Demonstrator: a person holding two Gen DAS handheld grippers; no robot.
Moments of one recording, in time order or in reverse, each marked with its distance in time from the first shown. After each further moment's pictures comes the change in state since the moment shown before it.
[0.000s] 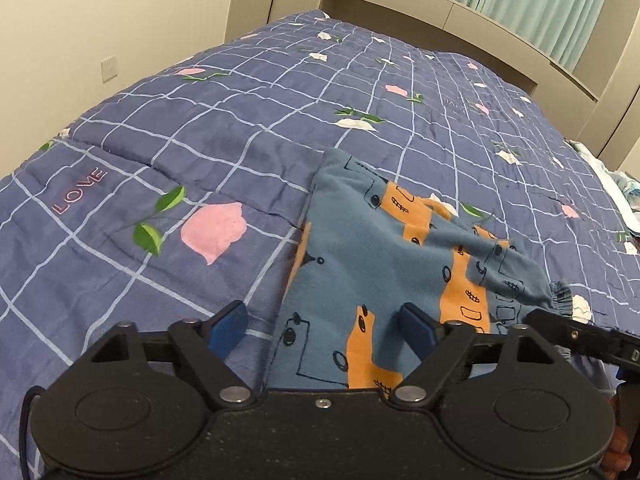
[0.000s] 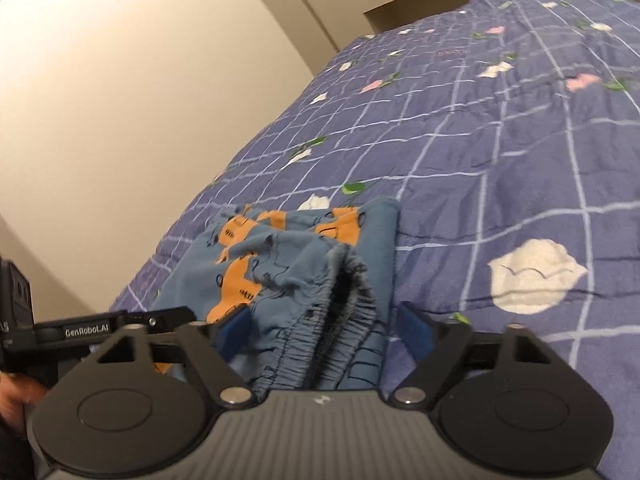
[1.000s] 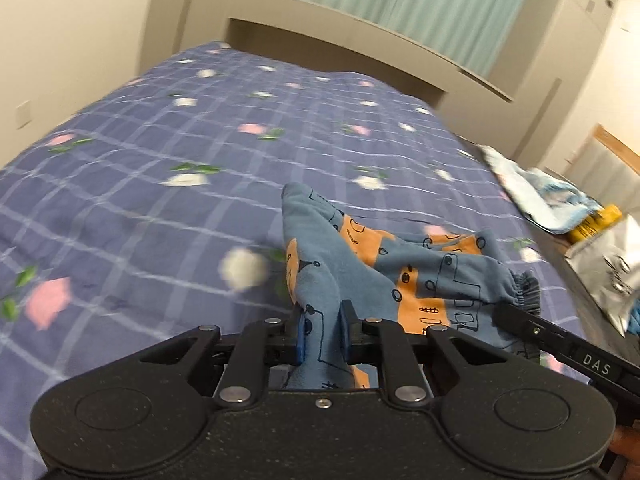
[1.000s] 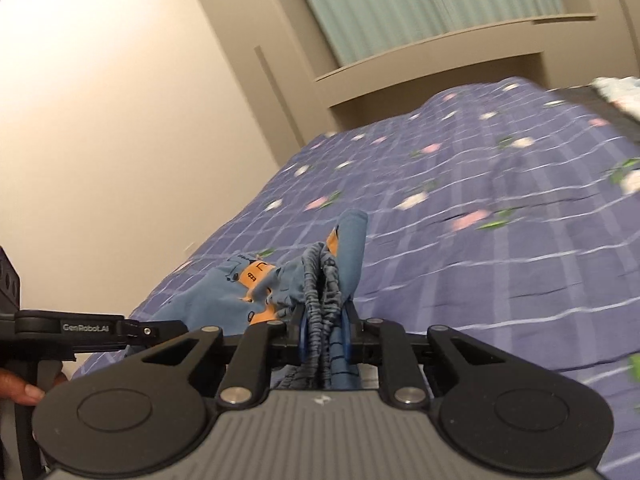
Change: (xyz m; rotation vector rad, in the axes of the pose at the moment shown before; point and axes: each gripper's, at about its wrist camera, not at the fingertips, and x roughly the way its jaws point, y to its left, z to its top) left arm -0.024 -0.137 0.022 0.114 -0.068 -0.235; right arm -0.137 -0.021 0.022 -0.068 -0.284 -0.174
